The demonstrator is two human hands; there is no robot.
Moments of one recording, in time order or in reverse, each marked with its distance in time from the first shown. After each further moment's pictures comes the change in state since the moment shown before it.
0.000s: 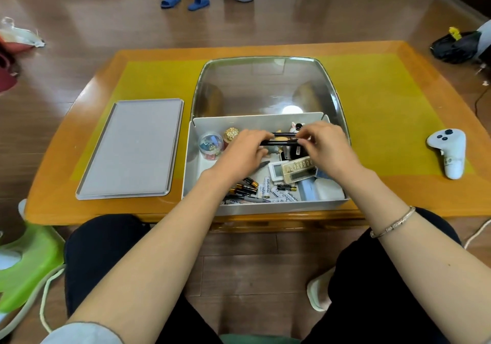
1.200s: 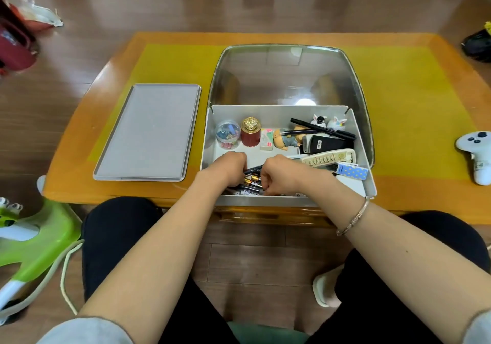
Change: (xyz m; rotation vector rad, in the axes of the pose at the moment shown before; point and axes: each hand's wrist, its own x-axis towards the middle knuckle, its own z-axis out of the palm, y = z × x) left_hand -0.037 -0.059 0.011 0.201 -0.415 -0.402; right_hand -0.001 -0.074 0.073 -0.080 -0.753 -0.191
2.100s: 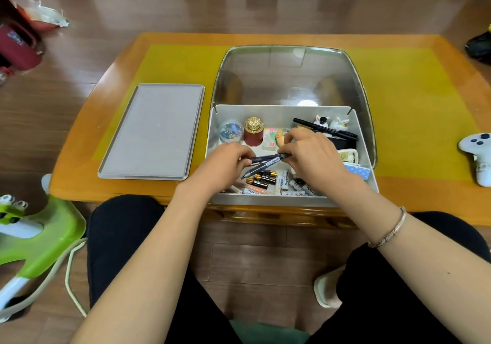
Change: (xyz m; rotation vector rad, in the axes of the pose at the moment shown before) left_hand -0.050 0.002 -0.022 -0.300 0.302 0.176; right_hand -0.037 0.015 -0.021 -0.280 0.553 0.039
